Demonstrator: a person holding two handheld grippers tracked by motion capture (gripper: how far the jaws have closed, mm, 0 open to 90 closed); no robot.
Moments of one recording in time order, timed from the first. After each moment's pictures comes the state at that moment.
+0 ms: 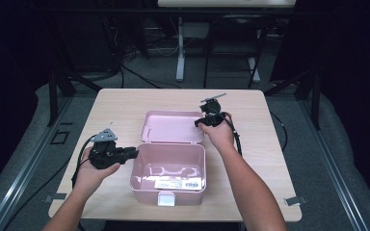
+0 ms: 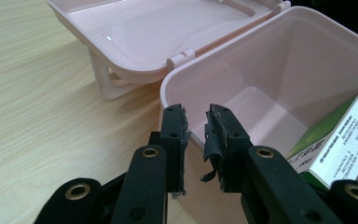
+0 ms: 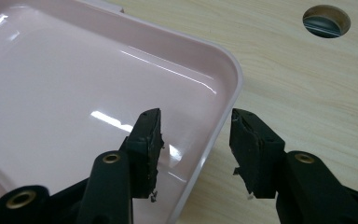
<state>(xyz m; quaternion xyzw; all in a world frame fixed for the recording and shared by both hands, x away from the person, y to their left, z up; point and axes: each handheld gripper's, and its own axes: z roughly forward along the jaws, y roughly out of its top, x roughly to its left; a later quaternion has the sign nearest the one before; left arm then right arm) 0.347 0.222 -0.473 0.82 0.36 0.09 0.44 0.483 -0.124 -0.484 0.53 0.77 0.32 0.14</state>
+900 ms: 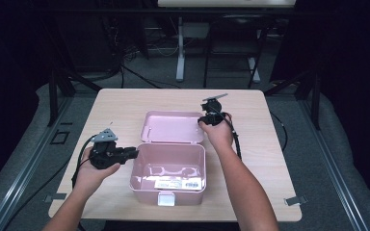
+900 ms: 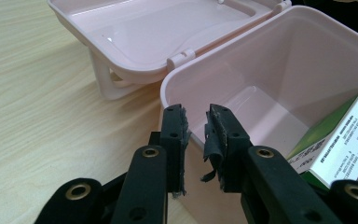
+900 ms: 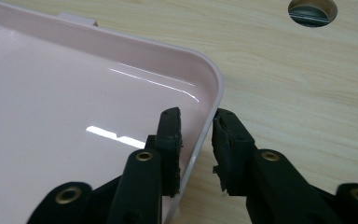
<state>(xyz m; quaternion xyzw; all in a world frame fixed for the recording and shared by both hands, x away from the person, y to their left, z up) 0.346 0.222 -0.472 0.82 0.36 0.09 0.44 0.490 -0.125 -0.489 0.58 0.74 0.32 0.14</state>
